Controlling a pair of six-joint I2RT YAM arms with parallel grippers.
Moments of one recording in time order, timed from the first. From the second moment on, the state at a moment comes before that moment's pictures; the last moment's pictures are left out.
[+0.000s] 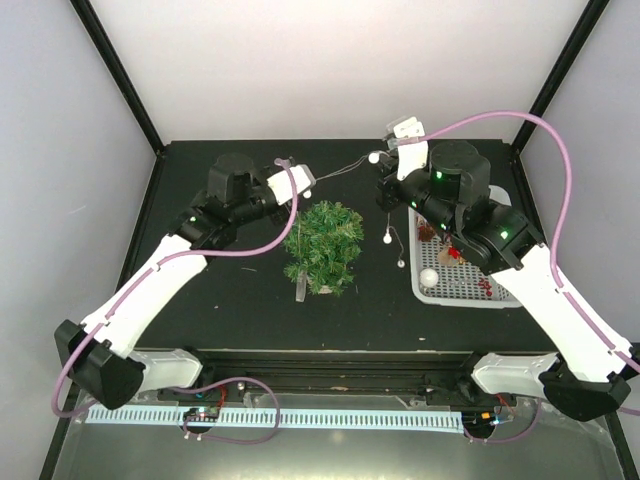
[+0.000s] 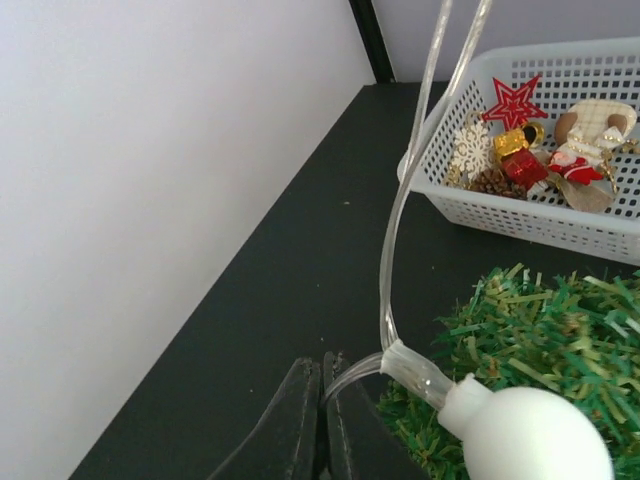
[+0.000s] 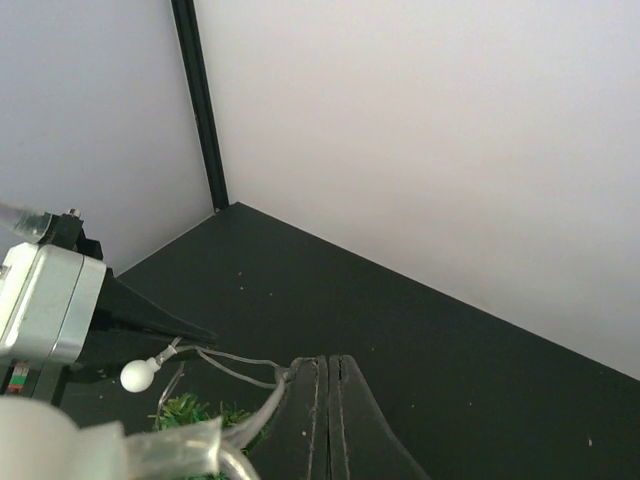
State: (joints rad) left arm -0.52 1.24 1.24 -0.34 0.28 0.52; right arm 0.76 1.22 1.60 -0.59 0.12 0.03
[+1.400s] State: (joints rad) left arm -0.47 1.55 1.41 -0.46 0.41 0.44; right arm 0.55 1.16 1.29 -0.50 0.02 0.15
